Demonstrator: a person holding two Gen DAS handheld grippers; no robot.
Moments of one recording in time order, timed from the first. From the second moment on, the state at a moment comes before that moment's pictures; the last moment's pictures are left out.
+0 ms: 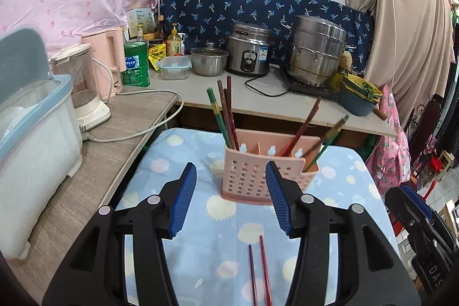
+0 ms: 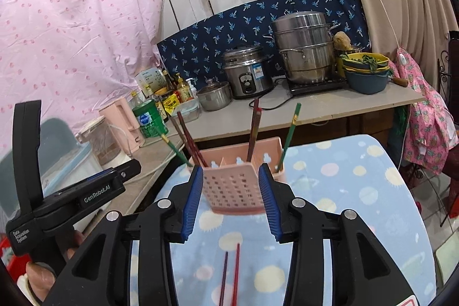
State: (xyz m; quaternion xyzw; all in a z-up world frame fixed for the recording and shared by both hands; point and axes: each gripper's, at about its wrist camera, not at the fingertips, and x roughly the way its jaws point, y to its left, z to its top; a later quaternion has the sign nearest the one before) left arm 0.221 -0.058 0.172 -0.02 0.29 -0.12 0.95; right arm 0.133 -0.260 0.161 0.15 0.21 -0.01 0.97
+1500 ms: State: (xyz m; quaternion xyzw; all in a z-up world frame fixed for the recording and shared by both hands) left arm 0.097 -0.014 0.007 0.00 0.40 -0.06 0.91; right arm 0.022 -0.200 -0.011 0.10 0.37 -0.01 0.92
